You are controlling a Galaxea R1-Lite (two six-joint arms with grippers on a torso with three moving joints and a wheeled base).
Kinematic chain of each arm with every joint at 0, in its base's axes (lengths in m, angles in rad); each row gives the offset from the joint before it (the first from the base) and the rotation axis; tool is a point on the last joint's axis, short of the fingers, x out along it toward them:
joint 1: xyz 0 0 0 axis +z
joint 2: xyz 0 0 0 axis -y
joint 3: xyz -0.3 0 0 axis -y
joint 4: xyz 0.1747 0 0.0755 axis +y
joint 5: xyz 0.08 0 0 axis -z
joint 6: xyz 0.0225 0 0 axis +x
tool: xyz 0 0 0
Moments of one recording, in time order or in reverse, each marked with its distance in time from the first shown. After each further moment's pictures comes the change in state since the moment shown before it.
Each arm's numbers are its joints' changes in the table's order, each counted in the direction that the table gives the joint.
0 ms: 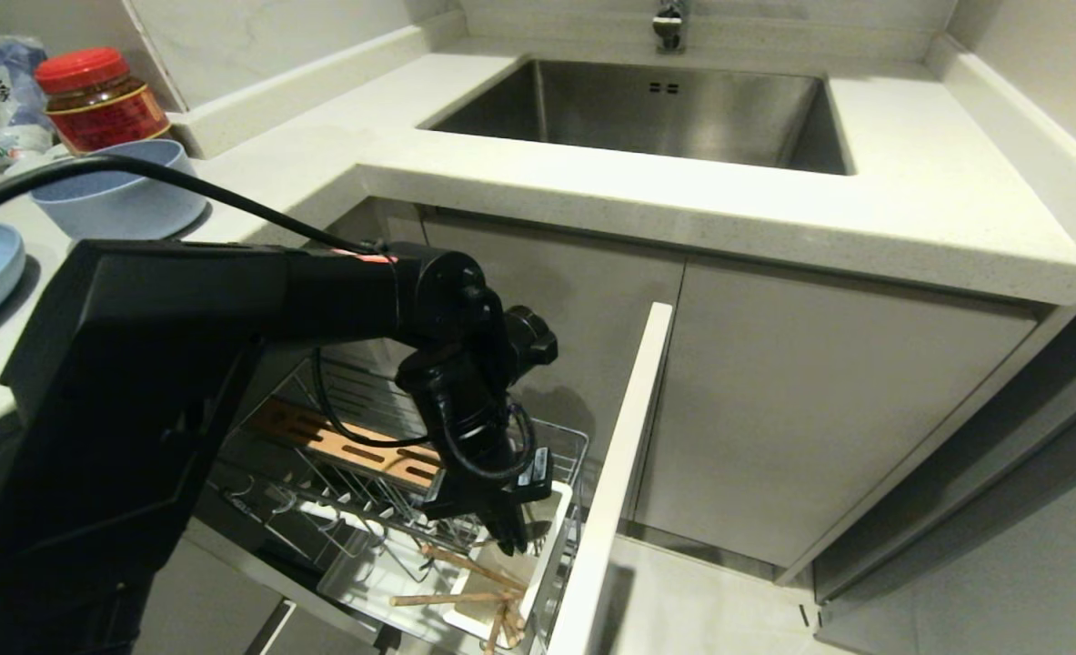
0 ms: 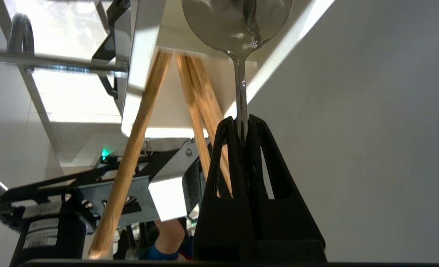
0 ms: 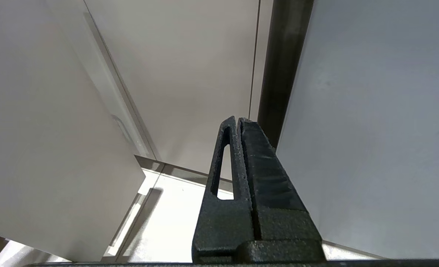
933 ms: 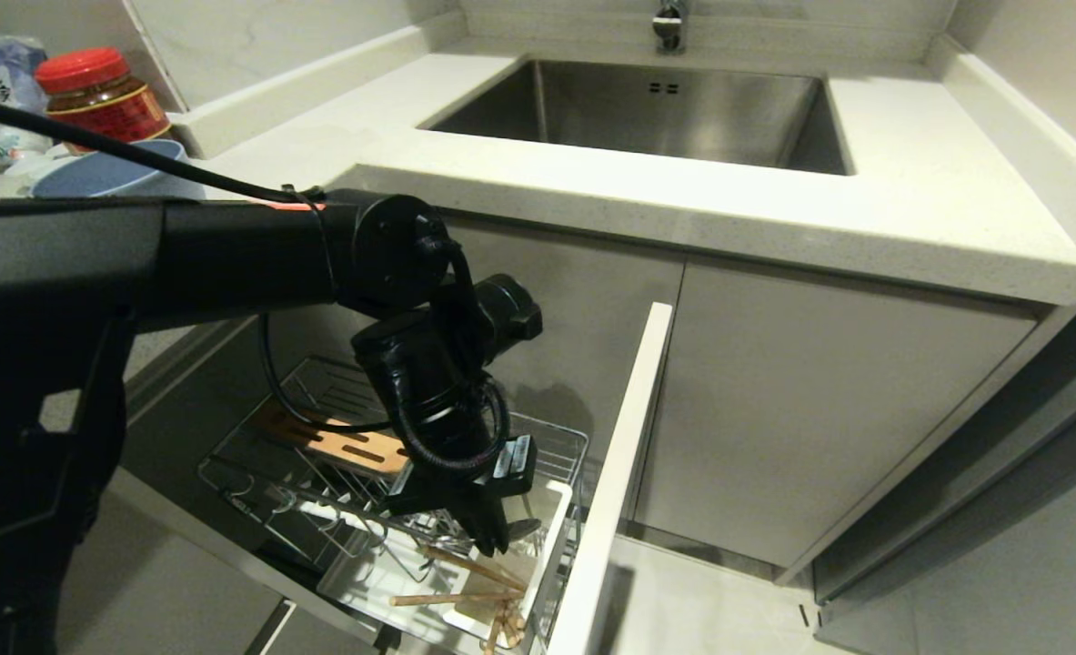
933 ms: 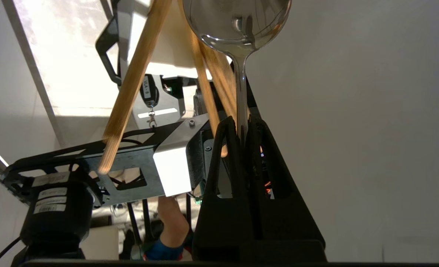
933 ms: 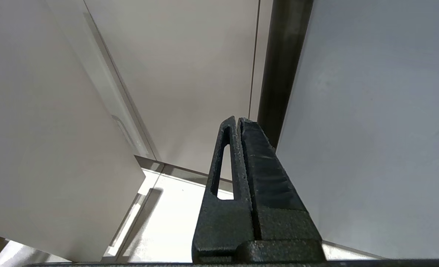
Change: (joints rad) left arm -0.027 0.113 -0.003 0.099 -0.006 -0.008; right arm 0.000 0.000 0.000 0.000 0.000 0.000
